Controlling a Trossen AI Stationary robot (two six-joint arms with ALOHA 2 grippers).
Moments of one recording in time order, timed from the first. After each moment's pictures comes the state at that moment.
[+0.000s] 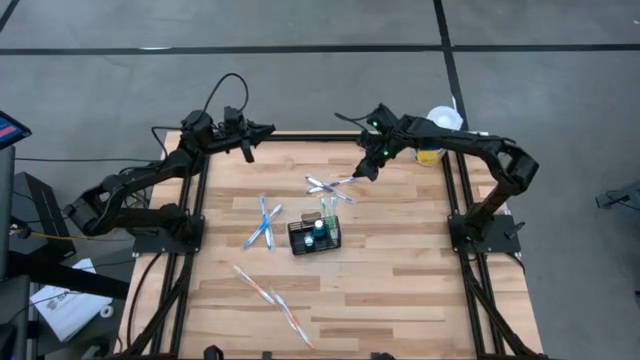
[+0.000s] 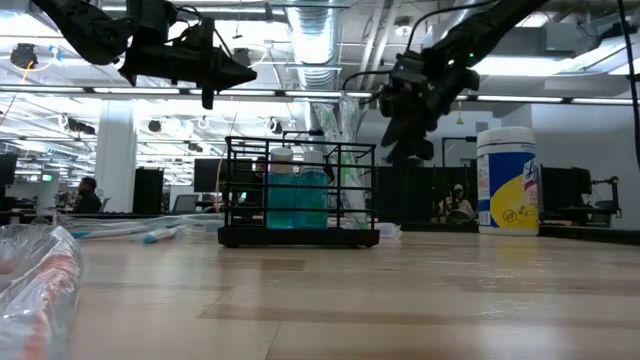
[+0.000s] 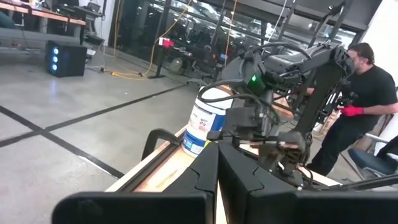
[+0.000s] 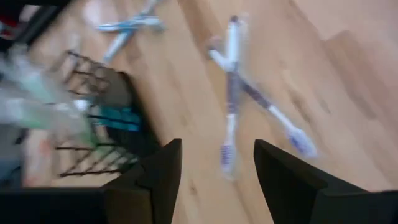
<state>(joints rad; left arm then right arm) 0.86 1.13 0.59 0.57 0.54 -0.31 -0.64 1.64 1.17 -0.58 -0.56 0.01</state>
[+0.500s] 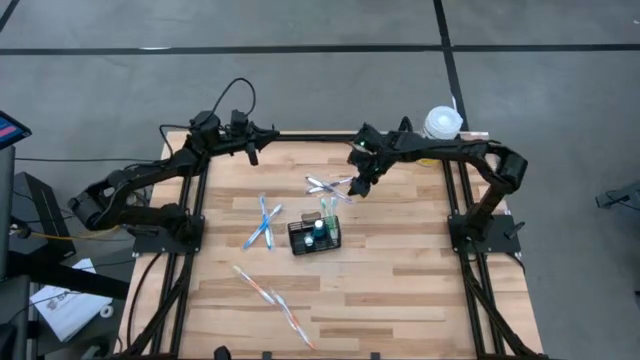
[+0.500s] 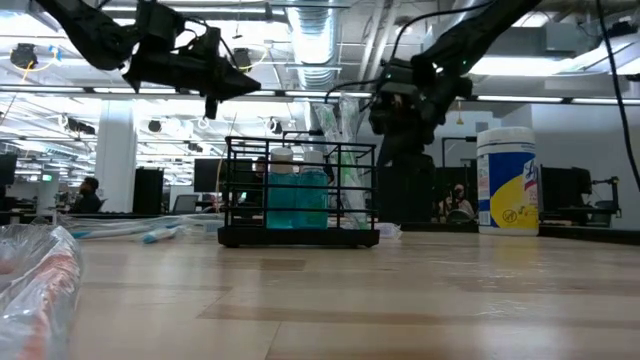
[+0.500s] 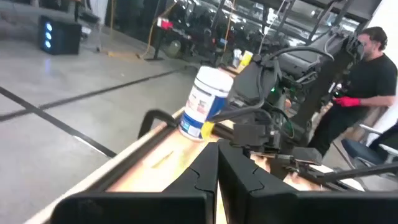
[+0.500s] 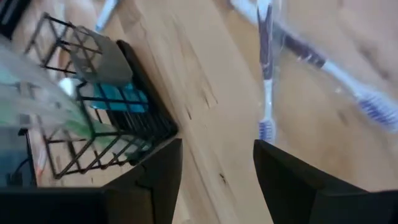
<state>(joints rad) 0.83 1.19 0.59 0.55 0.54 -0.31 -0.51 1.71 1.14 -0.55 -0.52 0.17</state>
